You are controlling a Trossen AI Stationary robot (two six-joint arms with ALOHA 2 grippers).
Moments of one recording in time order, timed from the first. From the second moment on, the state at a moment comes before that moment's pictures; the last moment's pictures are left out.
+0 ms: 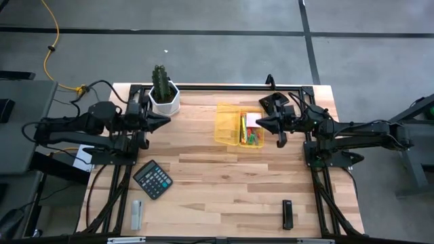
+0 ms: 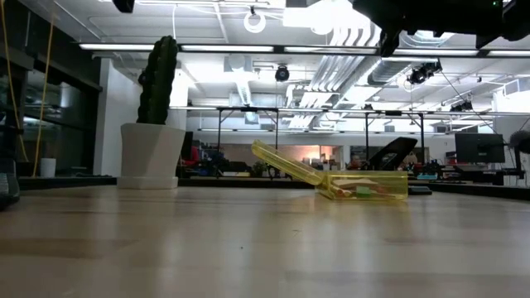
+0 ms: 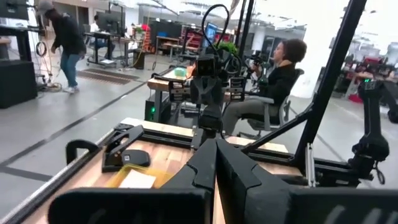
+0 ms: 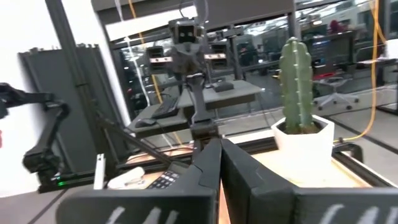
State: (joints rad) left arm 0.13 0.55 0.70 -0.13 -0.09 -0.13; right arm -0.19 0.80 0.43 0.51 -0.19 0.20
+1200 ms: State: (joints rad) left arm 0.18 0.17 0.31 0.00 -0.10 -0.28; right arm -0.19 0.80 0.43 0.51 -0.27 0.31
